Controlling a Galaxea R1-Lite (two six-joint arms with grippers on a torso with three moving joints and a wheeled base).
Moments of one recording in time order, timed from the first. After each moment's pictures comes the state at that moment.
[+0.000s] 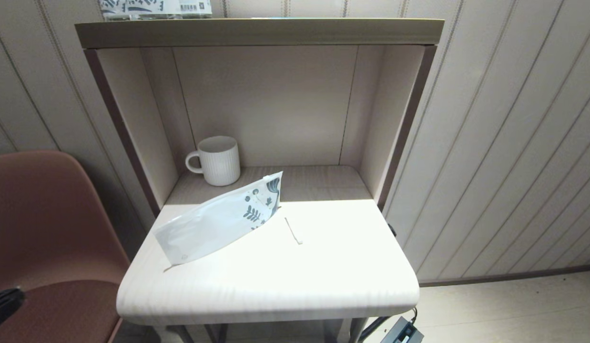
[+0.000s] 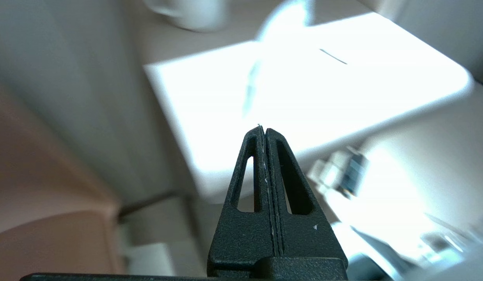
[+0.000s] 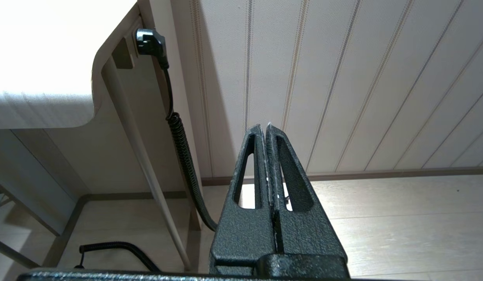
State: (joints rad) left arm 0.00 0.58 -0.50 0.09 -0.45 0.06; right arm 0.00 0.00 0.00 -0.01 -0.03 0.02
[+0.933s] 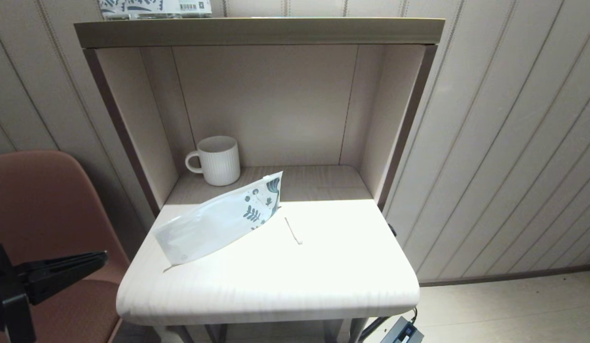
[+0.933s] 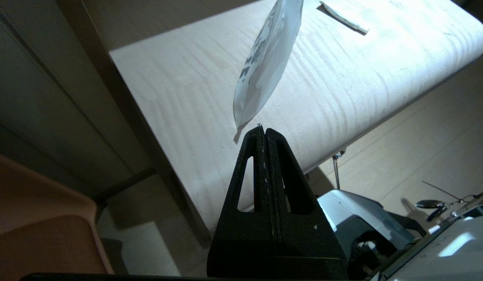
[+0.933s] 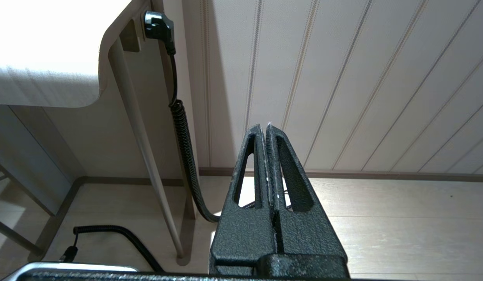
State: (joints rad) left arm -0.03 0.96 -0.54 -0.04 -0.53 0.16; right arm 0.01 0.00 -0.02 0.06 0.00 -0.03
